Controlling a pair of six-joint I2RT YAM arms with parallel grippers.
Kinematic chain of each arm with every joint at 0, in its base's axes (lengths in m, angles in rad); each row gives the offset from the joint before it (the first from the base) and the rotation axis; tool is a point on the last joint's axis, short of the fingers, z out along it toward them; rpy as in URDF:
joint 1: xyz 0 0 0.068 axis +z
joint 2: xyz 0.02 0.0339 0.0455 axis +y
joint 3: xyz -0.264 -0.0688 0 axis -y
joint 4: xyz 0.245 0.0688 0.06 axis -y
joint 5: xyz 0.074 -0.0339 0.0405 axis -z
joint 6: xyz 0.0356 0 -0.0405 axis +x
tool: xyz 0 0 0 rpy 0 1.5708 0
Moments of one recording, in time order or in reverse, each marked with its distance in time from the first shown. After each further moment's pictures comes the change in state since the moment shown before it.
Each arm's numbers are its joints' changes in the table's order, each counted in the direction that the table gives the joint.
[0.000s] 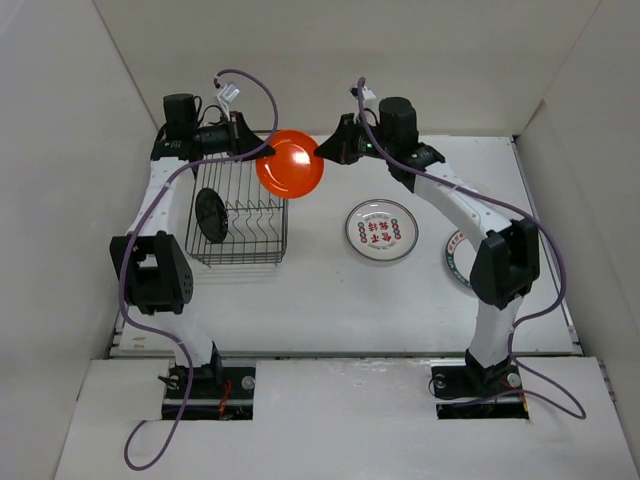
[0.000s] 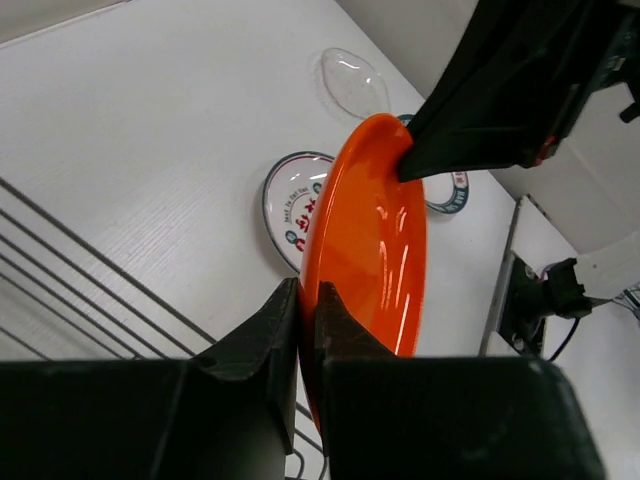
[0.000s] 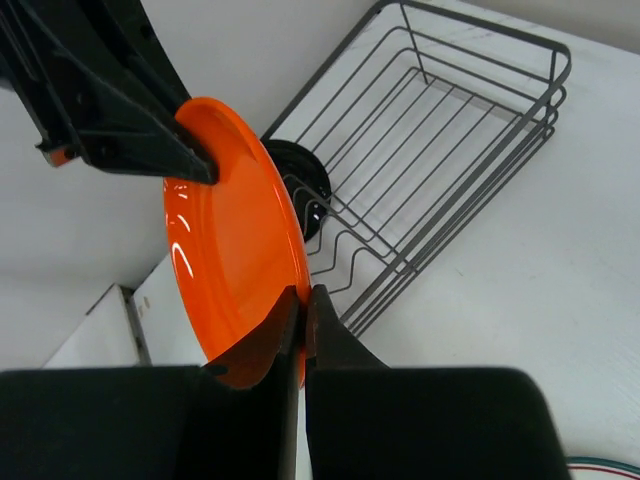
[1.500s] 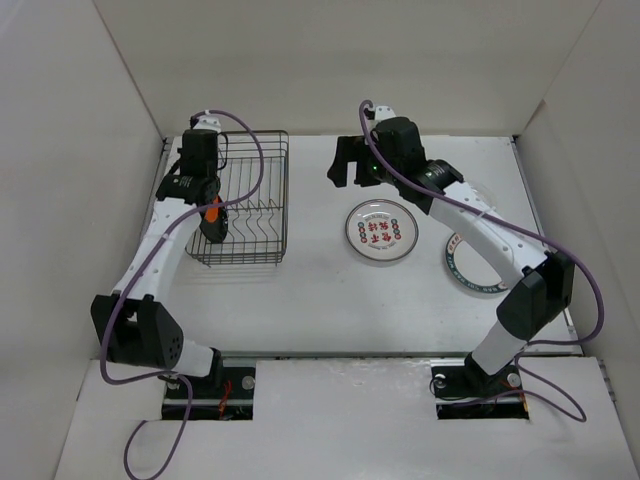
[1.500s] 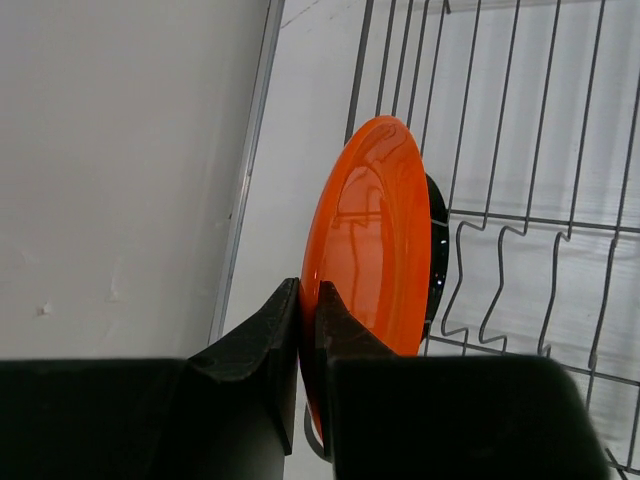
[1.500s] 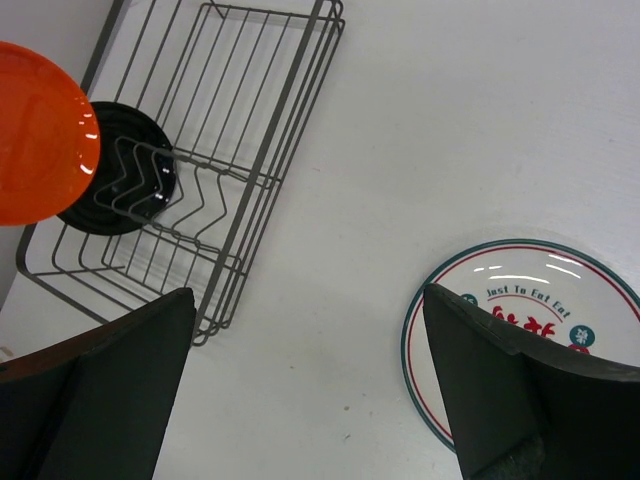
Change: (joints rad) left arm -0.164 -0.376 -0.308 -0.217 -1.646 0.244; right arm 0.117 -0.249 -0.127 -0.351 0.565 -0.044
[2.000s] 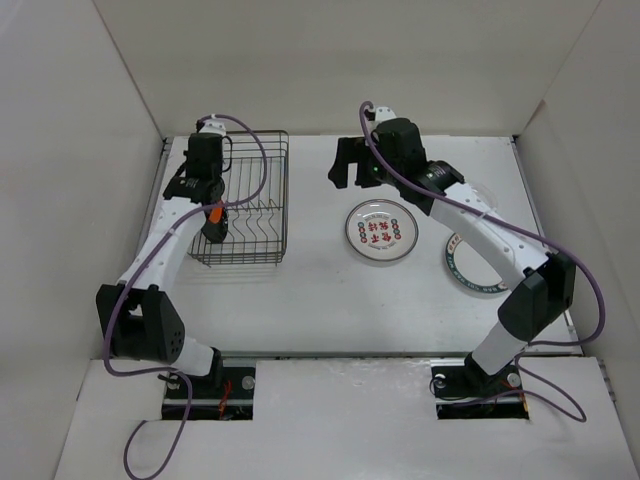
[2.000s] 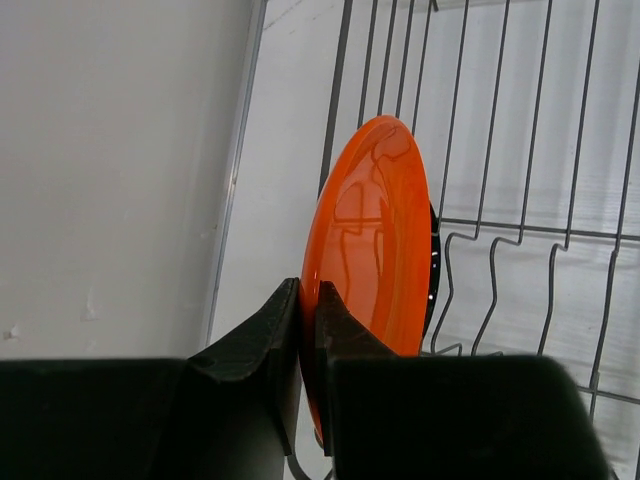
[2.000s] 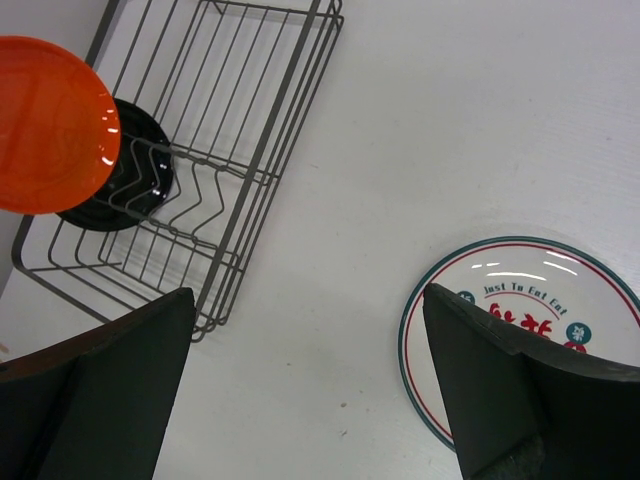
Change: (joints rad) left arm 0.000 0.042 -0.043 0.081 0.006 0.017; right arm 0.000 -0.005 -0.008 -0.006 0.000 -0.008
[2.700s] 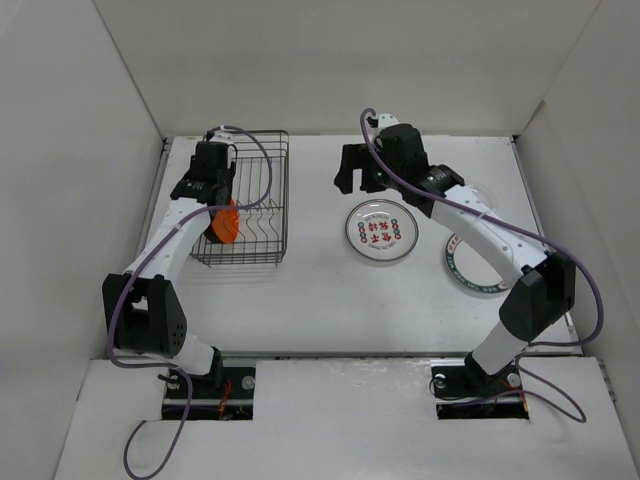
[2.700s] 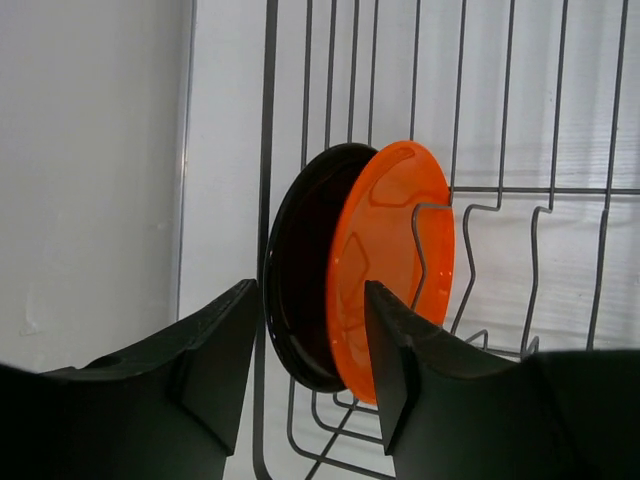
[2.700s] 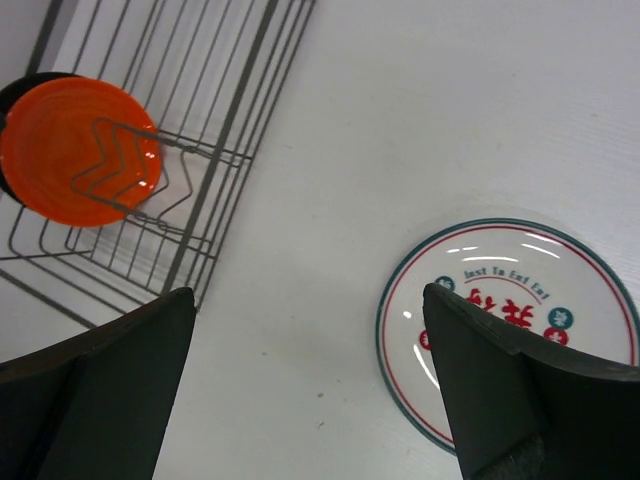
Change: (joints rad) left arm 0.000 0.041 -0.075 0.029 0.064 0.005; right arm -0.019 -0.011 -0.068 0.024 -0.010 -0.019
